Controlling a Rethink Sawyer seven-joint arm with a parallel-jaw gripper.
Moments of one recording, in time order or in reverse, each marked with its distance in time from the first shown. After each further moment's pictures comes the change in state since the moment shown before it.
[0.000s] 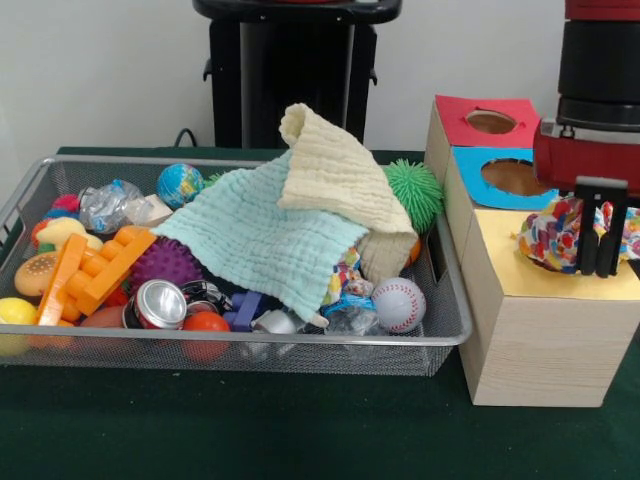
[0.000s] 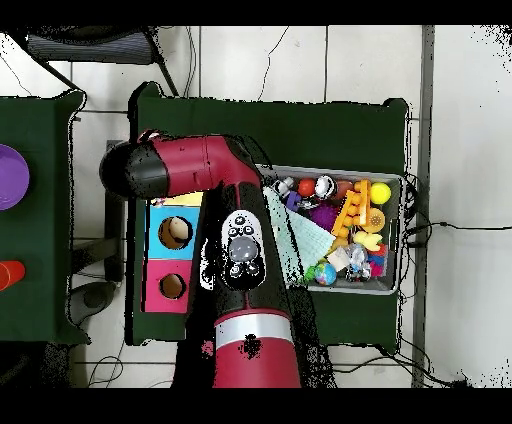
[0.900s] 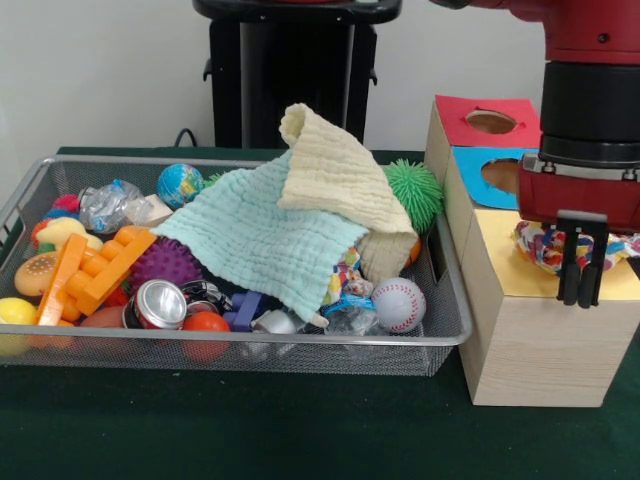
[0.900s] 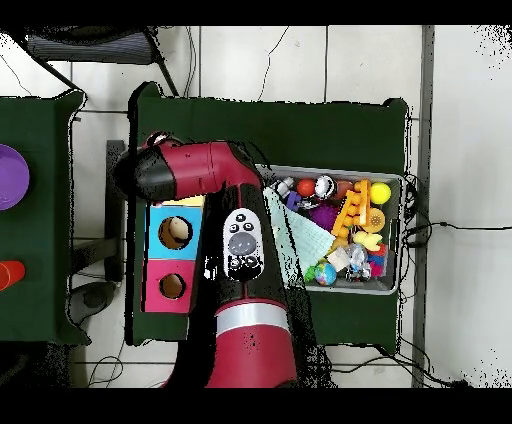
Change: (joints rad) arm 0.011 0.051 -0.028 -0.004 -0.008 -0.082 0.000
